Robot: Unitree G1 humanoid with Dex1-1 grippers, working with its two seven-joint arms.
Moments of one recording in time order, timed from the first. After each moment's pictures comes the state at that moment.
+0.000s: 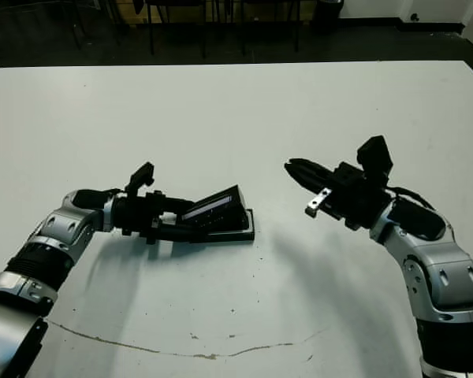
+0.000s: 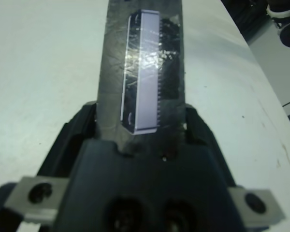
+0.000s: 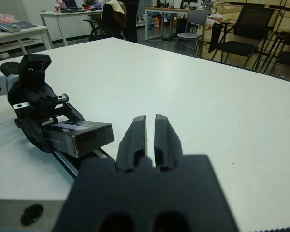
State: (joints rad) left arm -0.58 0.40 -0.27 0.62 -0.25 0.19 -1.36; right arm -0.20 -0.55 -0.06 -0.22 0.45 0.47 0.70
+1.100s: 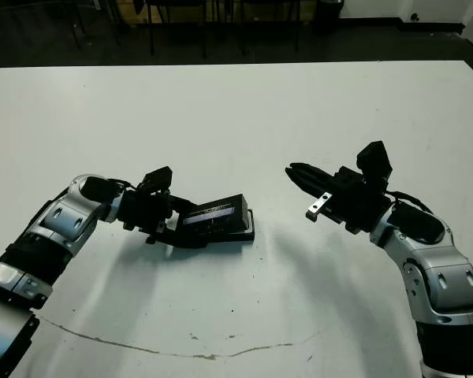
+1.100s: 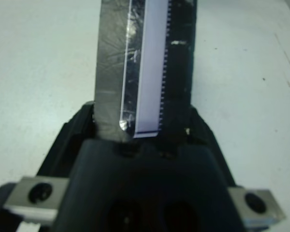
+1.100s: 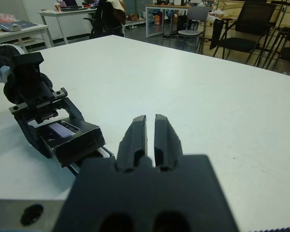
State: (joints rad) left arm -0.58 0.48 -0.40 0.42 -0.11 0.22 -1.32; right arm -0.20 -0.55 -0.06 -0.21 0.45 0.46 0.71
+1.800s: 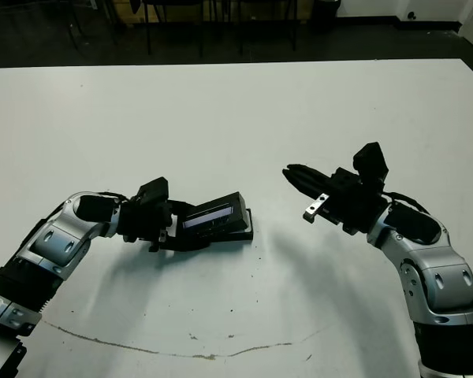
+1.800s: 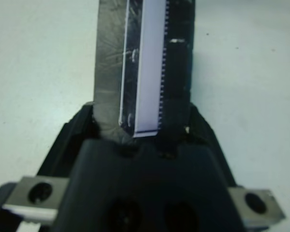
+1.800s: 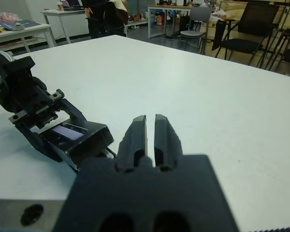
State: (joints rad) left arm -0.47 0.50 -0.42 0.22 -0.08 0.28 -1.09; right arm -0.20 -0.55 -0.04 -0.21 0.44 0.46 0.71
